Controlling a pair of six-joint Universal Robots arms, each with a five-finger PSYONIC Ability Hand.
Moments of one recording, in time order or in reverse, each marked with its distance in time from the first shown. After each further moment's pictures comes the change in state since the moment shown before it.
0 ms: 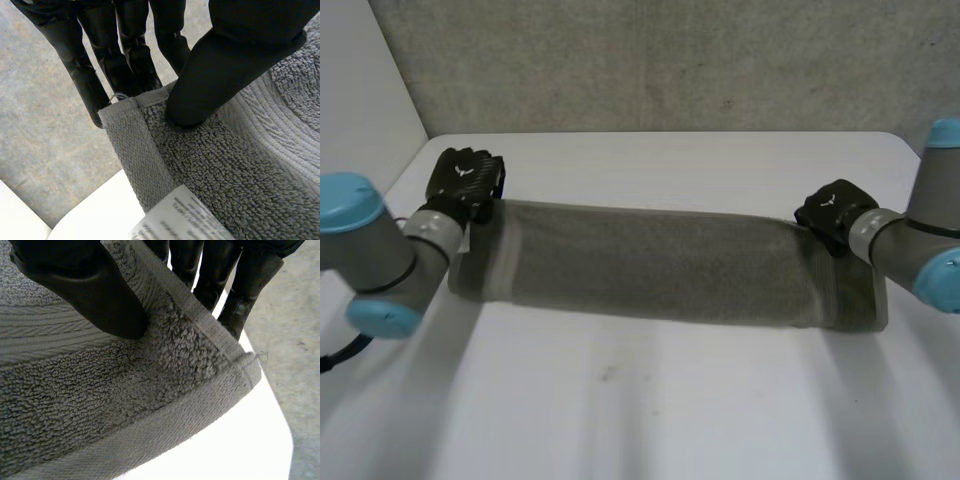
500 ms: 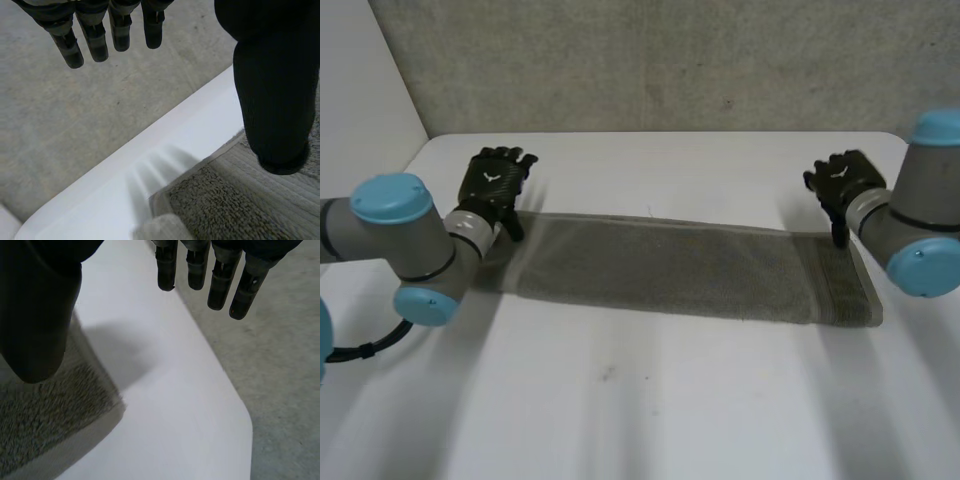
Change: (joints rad) left arm -0.055 -0.149 0.185 -0.087 -0.063 -0.026; right arm 0.015 0.024 -0.087 -0.090 0.120 0.171; left_hand -1.015 -1.043 -1.044 -1.047 -0.996; right_hand -1.097 -1.088 -1.098 -1.075 -1.111
